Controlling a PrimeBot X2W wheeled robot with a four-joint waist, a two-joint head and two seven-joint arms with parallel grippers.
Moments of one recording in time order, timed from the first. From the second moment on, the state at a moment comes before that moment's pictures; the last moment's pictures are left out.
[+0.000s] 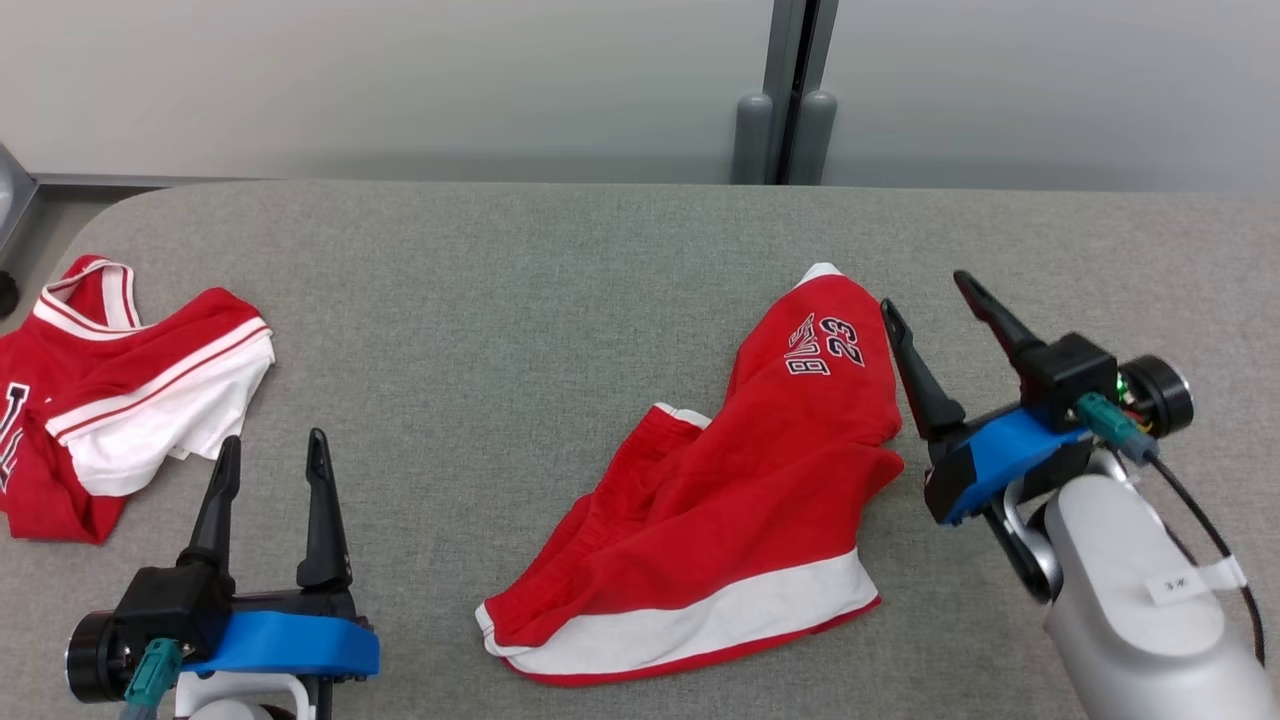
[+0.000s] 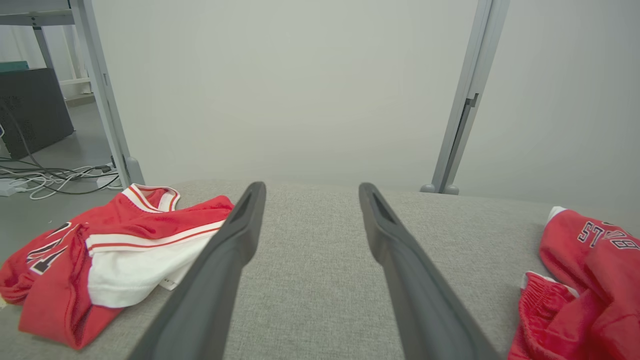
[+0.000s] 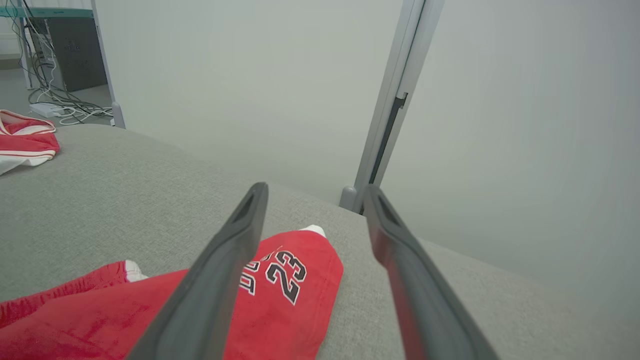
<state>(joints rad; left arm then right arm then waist) -0.07 0.05 0.08 0.19 -0.11 -0.12 -0.26 -0.50 -0.18 0.22 0.53 0.08 0.13 -0.26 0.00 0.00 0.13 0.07</state>
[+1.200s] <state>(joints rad) -0.17 0.05 0.03 0.21 -0.16 -0.12 -0.26 -1.00 -0.13 0.41 1.17 0.18 0.13 -0.19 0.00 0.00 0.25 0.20</state>
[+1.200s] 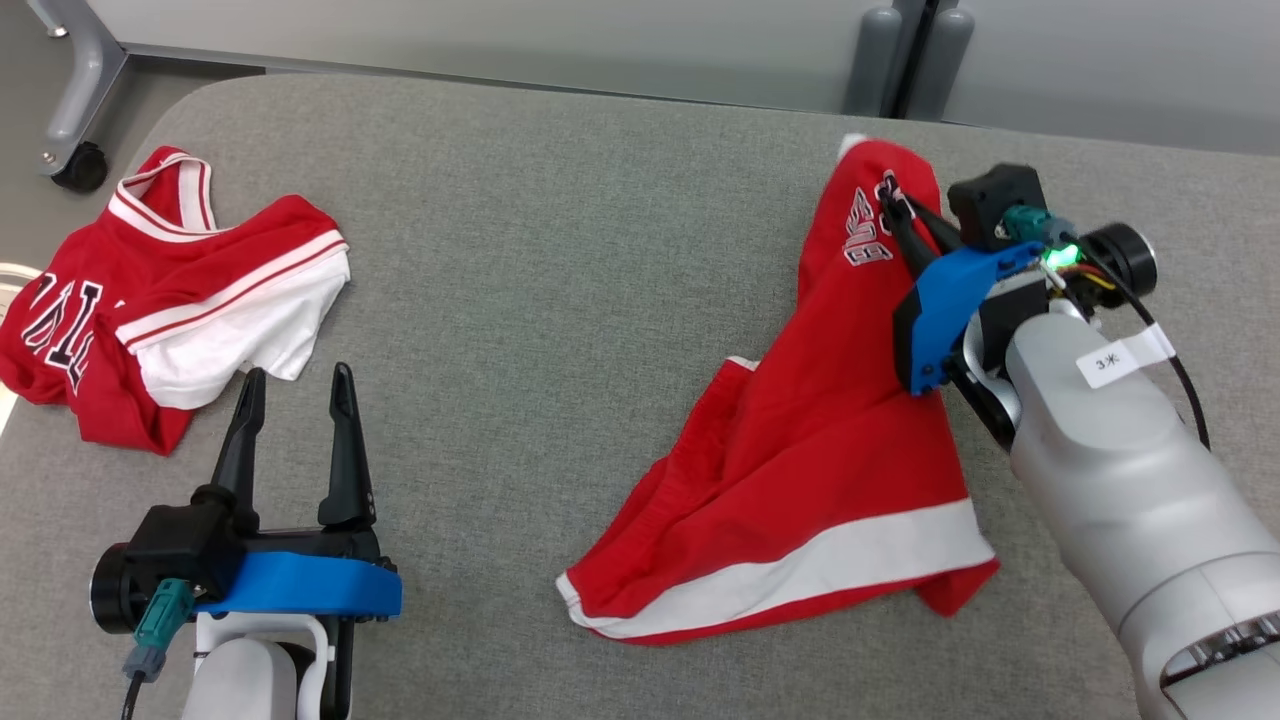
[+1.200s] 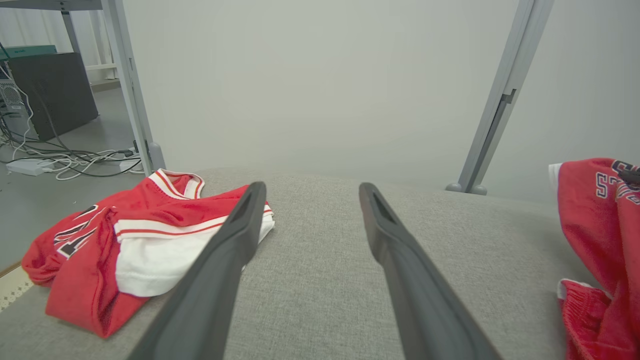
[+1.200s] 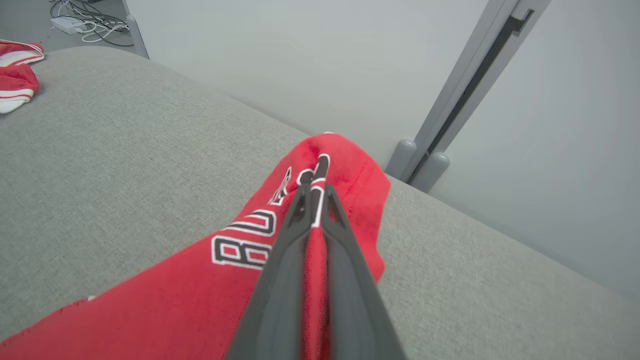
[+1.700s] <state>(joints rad) -0.16 0.05 0.03 0.21 -0.16 -0.11 -0.26 -1.04 -0.08 0.40 1.19 0.17 0.13 -0.26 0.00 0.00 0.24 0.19</state>
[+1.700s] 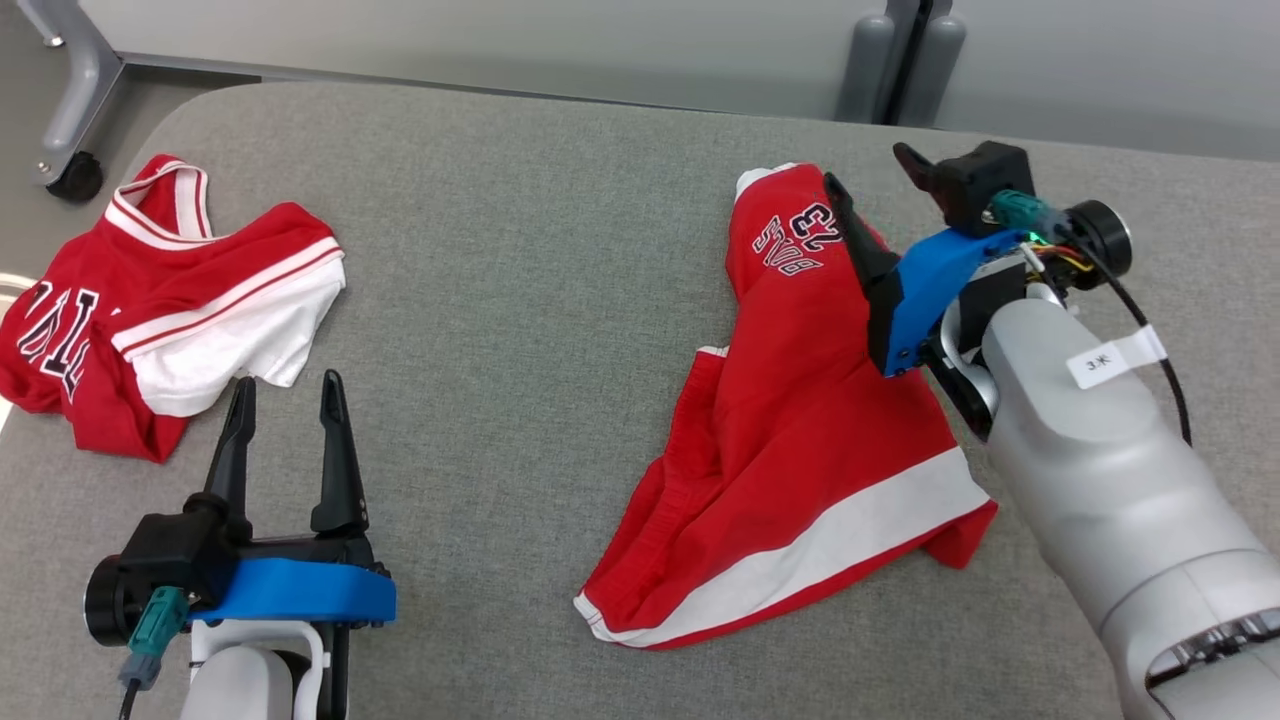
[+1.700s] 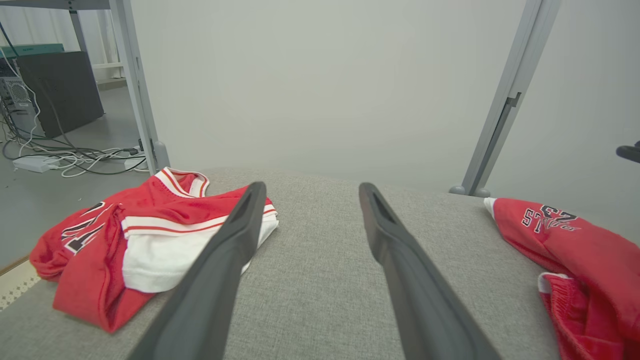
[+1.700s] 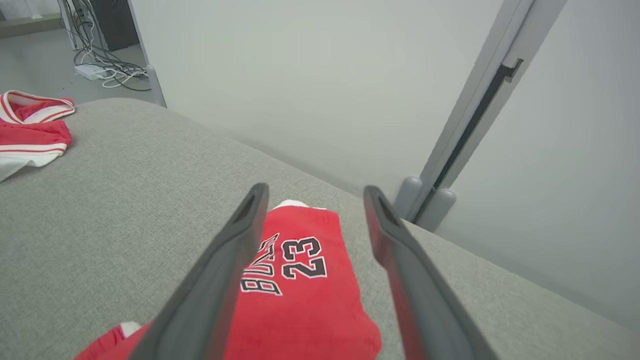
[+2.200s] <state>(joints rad) -0.09 0.05 0.08 0.20 -0.13 -0.11 -0.26 -0.60 -0.25 0.24 0.83 0.21 0.13 -0.26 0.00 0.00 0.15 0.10</state>
